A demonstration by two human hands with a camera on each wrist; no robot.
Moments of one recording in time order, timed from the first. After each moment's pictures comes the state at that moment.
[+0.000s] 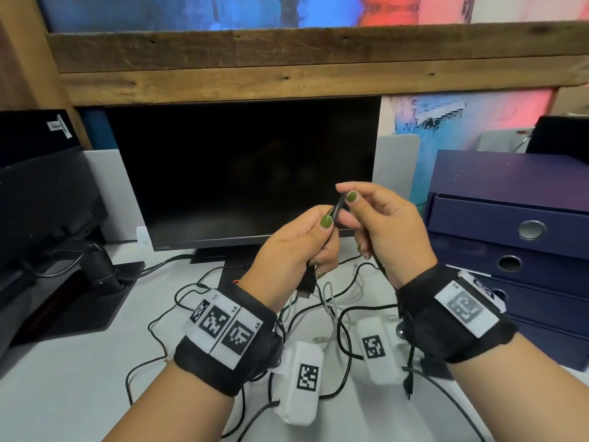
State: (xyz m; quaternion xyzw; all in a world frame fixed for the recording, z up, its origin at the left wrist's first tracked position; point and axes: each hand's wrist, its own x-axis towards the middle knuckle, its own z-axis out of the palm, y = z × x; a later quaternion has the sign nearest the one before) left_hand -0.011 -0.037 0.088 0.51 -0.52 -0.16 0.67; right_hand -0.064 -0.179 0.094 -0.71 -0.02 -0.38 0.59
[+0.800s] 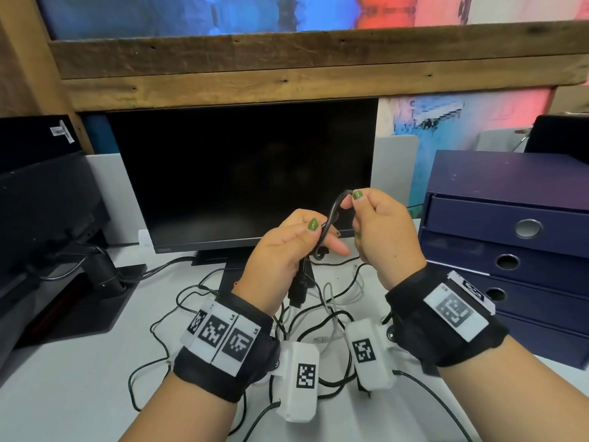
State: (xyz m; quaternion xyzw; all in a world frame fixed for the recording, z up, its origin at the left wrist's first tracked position) left_hand -0.008 -0.026 0.080 0.59 -0.47 -0.06 0.65; right_hand -0.055 -0.176 0.093 -0.75 0.09 -0.39 0.52
